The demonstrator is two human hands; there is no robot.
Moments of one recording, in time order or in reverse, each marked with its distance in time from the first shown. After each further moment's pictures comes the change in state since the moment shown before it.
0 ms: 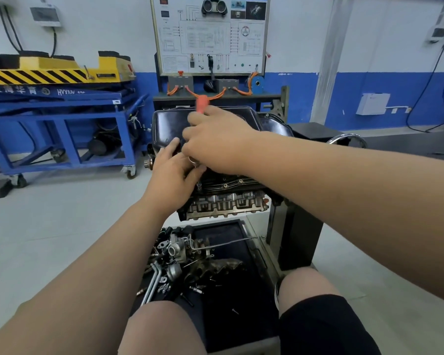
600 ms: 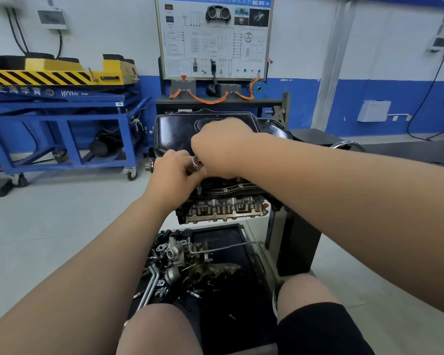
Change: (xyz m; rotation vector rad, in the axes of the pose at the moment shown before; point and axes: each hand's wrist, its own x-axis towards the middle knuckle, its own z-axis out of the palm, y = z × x) left_hand 0.010 0.008 -0.006 0.039 -0.028 -0.062; right_hand 0.002 -0.003 -0.007 0.239 -0.155 0.280
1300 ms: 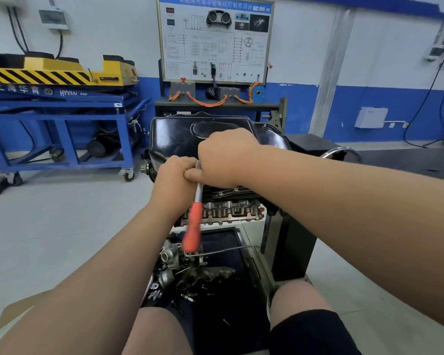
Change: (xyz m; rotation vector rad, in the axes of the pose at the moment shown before) left_hand 0.001 0.011 0.018 -0.083 0.126 -0.066; right_hand -0.012 0.009 0.009 0.091 -0.008 0.083
